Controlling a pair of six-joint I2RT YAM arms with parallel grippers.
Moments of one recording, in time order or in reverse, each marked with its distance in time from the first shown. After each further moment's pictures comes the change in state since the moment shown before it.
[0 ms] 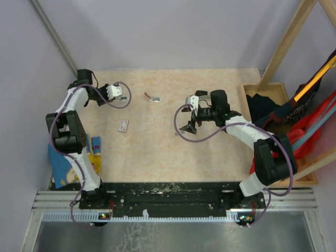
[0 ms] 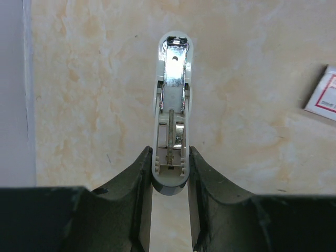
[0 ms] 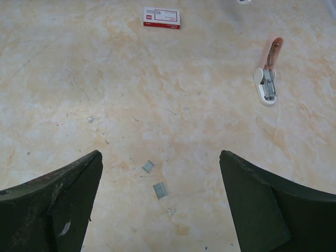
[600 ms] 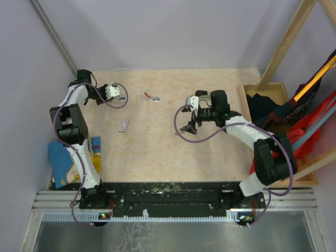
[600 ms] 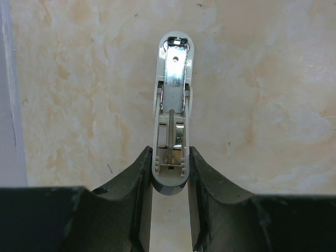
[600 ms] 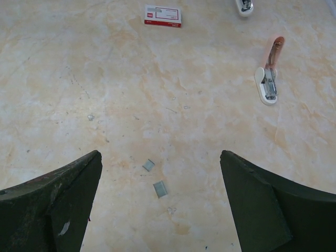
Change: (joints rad) left arm 0.043 0.230 0.199 -0.034 0.040 0.126; right arm -0.001 0.000 -0.005 -0.004 -0.002 -0.015
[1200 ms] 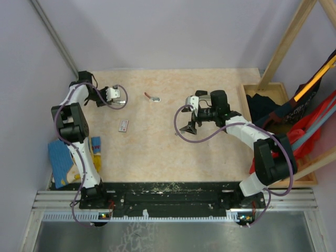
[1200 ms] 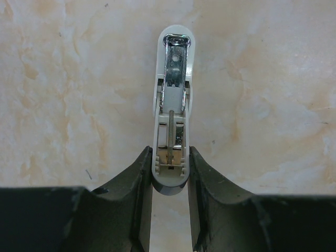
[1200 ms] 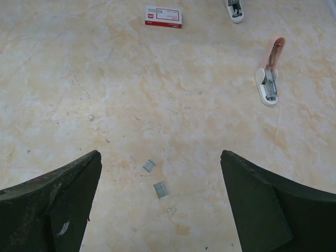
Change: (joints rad) left arm 0.003 0.054 0.050 -0.094 -0.011 0.045; right arm 0.000 0.000 0.000 0.000 -0.003 0.000
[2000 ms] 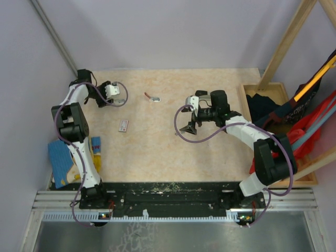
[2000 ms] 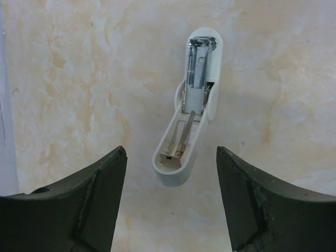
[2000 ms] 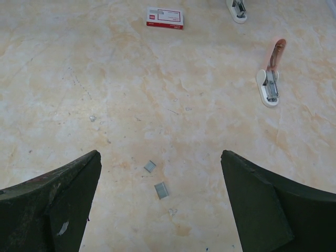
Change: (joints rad) left arm 0.004 0.016 0.014 0.070 -0.011 -0.058; right arm 0.000 0.000 0.000 0.000 -0.006 0.000
